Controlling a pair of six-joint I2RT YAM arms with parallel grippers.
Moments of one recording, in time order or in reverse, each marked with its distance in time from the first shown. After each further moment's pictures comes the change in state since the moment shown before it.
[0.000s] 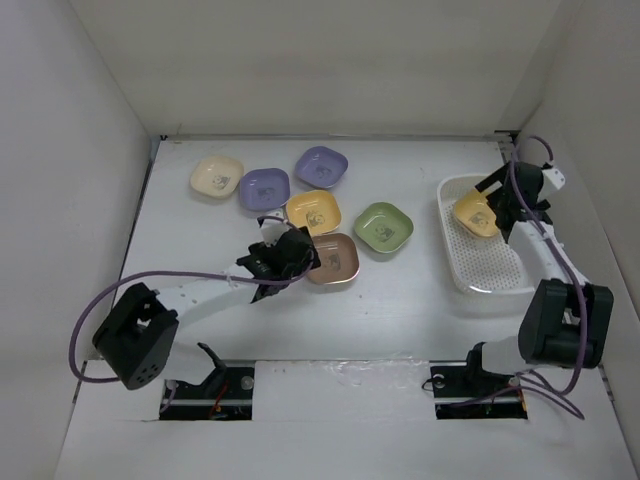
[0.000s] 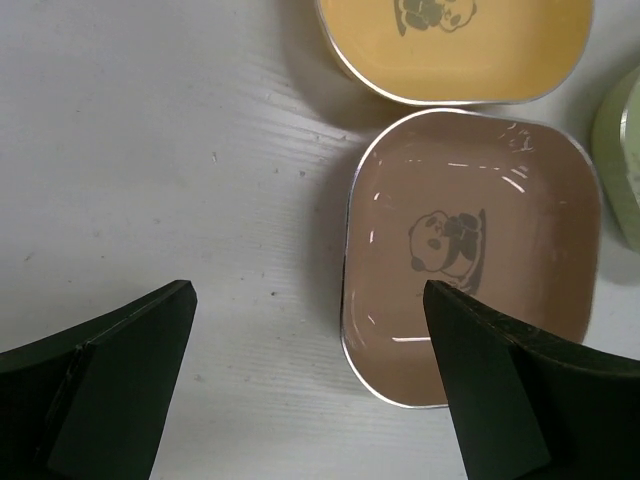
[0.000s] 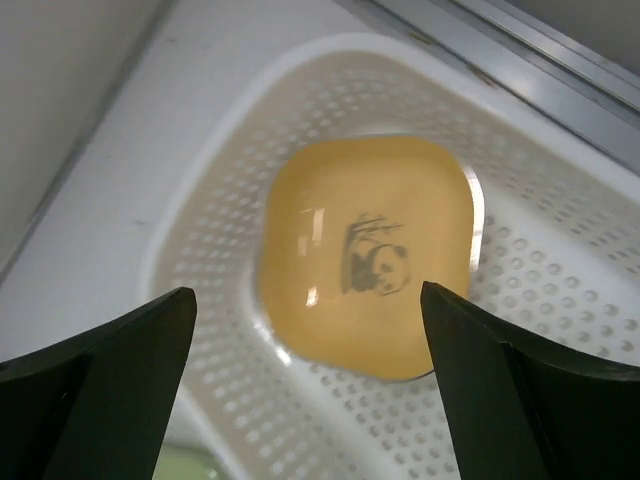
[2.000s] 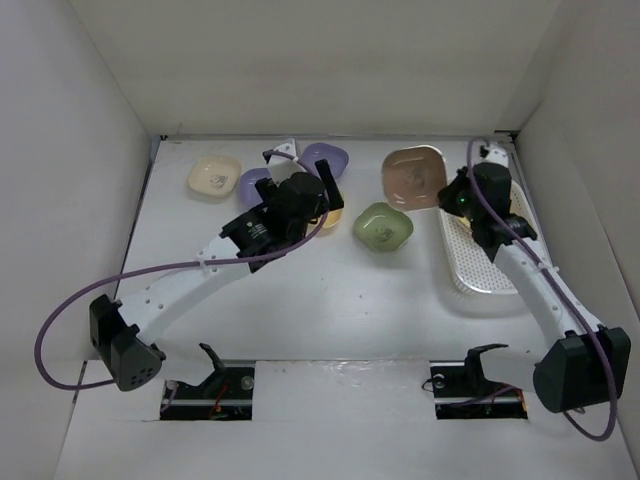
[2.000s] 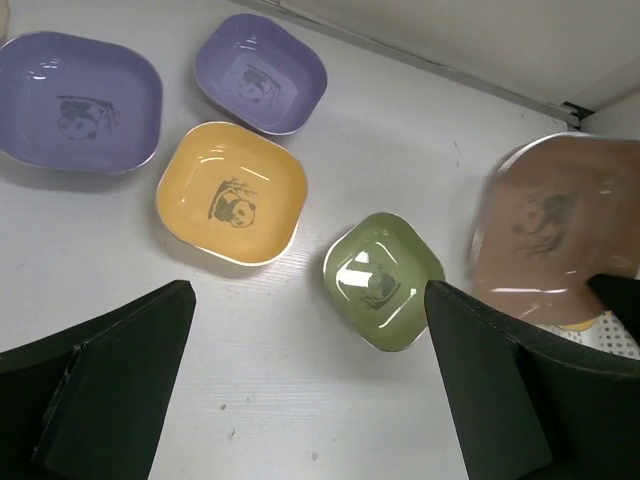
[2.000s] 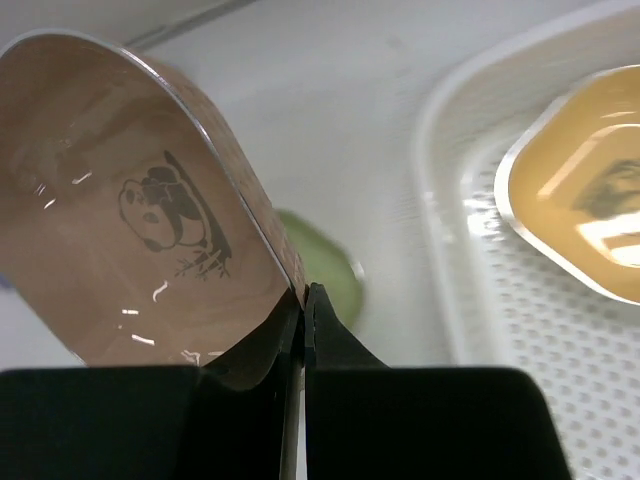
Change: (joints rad) left arm -0.096 0.005 0.608 -0.214 -0.155 0.171; right arm 0.457 -0.245 0.013 -0.101 -0.180 -0.245
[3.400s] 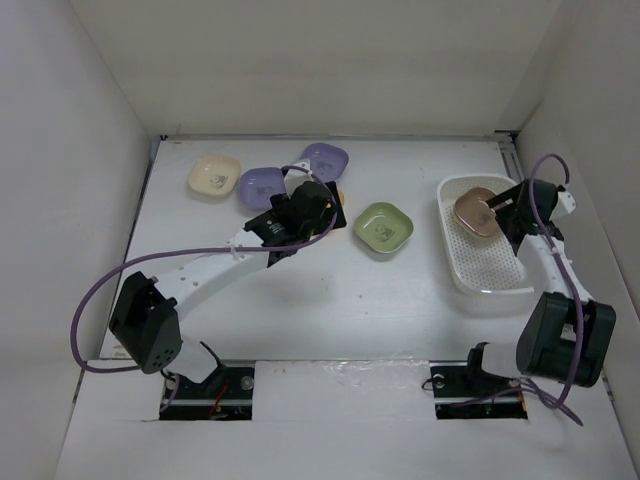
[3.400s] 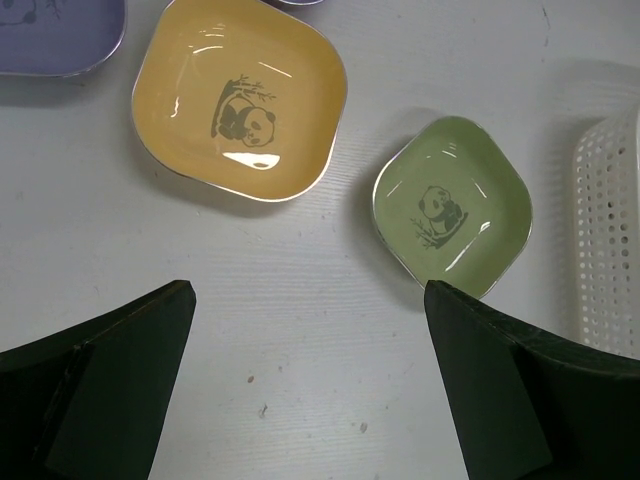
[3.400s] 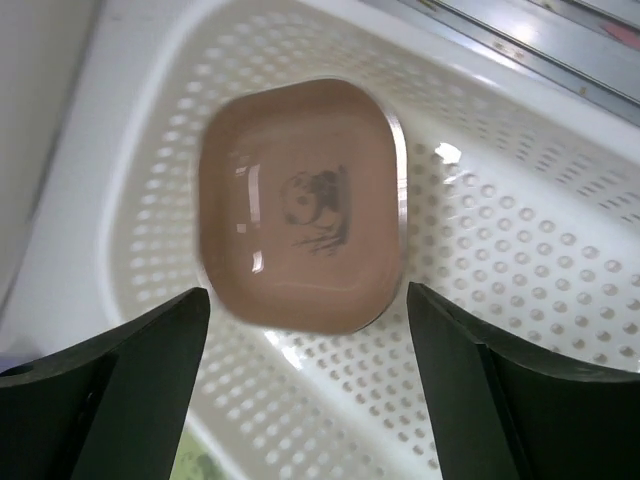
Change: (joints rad) left arm 0.085 0.127 -0.155 0.091 0.213 0.003; right arm -0.551 0.179 -0.114 0.038 0.081 0.349
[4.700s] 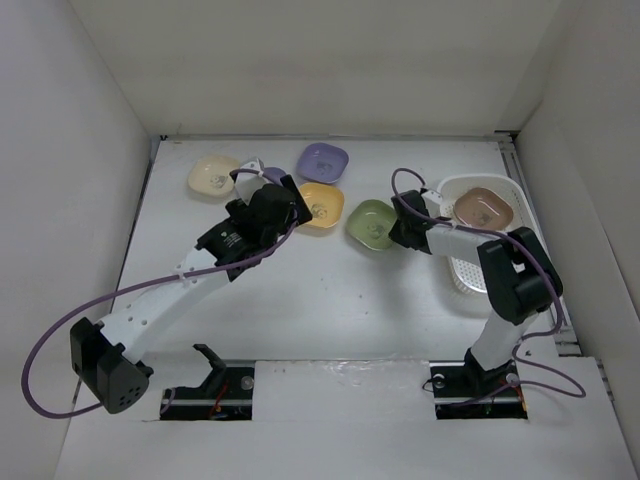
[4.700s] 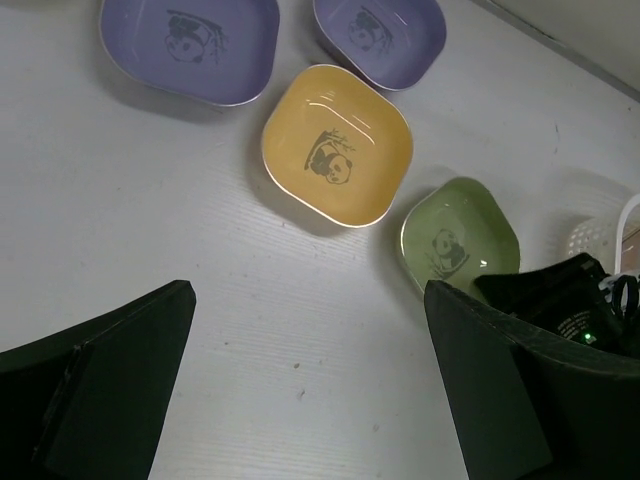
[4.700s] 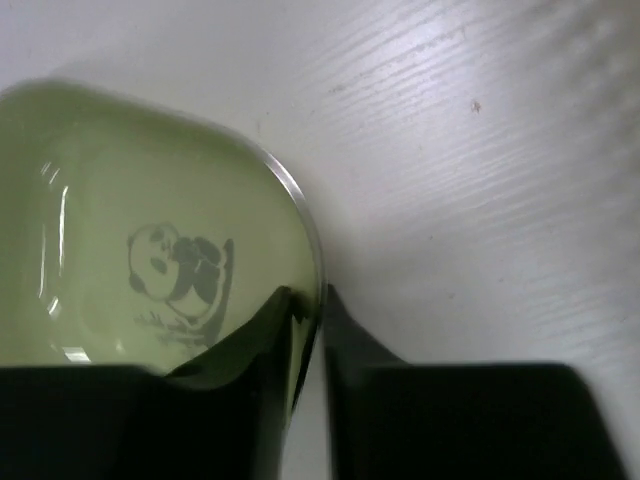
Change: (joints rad) left arm 0.057 -0.264 -0.036 -0.198 -0.134 -0.117; right arm 0.710 0.371 0.079 0.076 0.169 0.016
